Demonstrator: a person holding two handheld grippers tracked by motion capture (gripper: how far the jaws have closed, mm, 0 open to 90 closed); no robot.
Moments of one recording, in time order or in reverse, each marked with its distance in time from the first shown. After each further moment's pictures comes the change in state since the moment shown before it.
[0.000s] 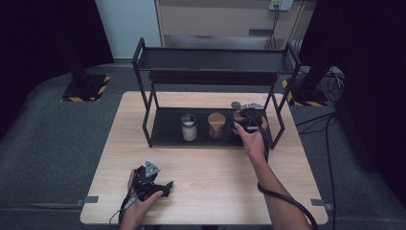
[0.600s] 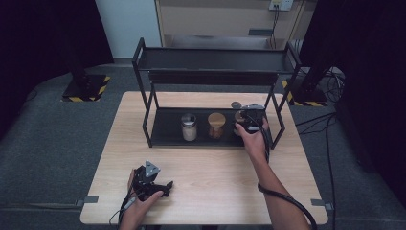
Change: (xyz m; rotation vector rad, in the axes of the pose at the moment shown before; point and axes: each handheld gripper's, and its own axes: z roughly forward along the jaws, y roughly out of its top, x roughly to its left) left arm 0.000 0.000 0.000 0.000 0.000 0.000; right arm -0.005 -0.003 0.005 0.013 -0.003 0.015
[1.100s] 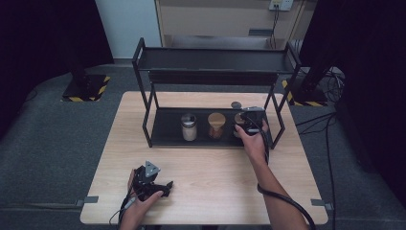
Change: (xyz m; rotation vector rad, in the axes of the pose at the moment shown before) left arm 0.000 0.000 0.000 0.000 0.000 0.000; right arm -0.001 -0.007 0.006 0.016 0.006 0.012
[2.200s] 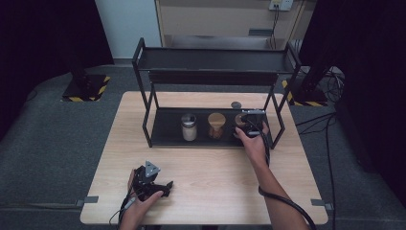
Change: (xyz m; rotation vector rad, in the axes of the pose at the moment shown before) left arm 0.000 0.000 0.000 0.000 0.001 0.000; right arm -0.003 -0.012 0.002 -0.011 0.010 -0.010
